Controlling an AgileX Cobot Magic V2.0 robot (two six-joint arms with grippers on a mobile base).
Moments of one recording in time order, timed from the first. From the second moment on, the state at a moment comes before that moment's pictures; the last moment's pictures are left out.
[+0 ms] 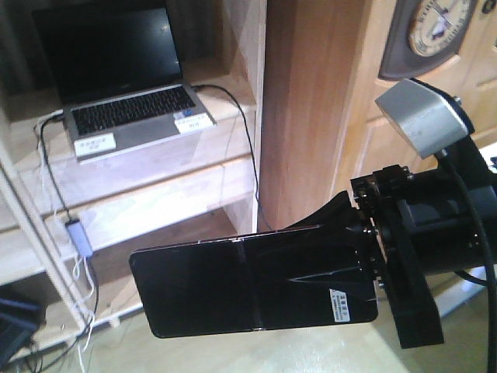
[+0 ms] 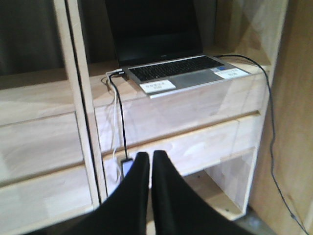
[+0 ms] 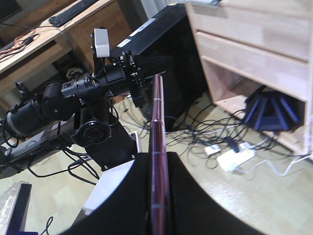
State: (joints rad) left arm 0.06 -0.02 0.03 -0.04 0.20 0.06; right arm 0.31 1.16 -0.97 1.23 1.21 -1.14
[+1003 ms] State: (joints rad) left arm 0.06 -0.02 0.03 -0.04 0.20 0.06; right arm 0.31 1.16 -0.97 1.23 1.21 -1.14
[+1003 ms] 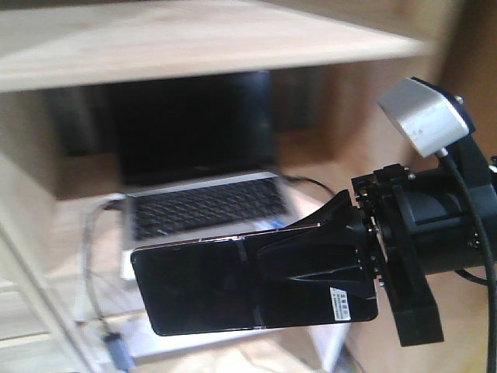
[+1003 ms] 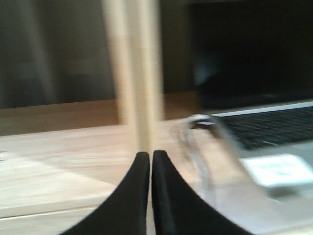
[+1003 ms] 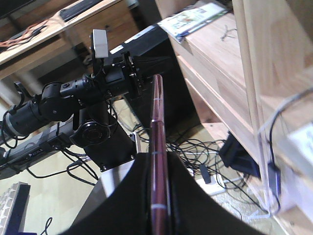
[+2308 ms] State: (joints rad) left arm 0.06 -0.02 0.03 -0.04 0.20 0.06; right arm 0.31 1.16 -0.97 1.23 1.21 -1.14
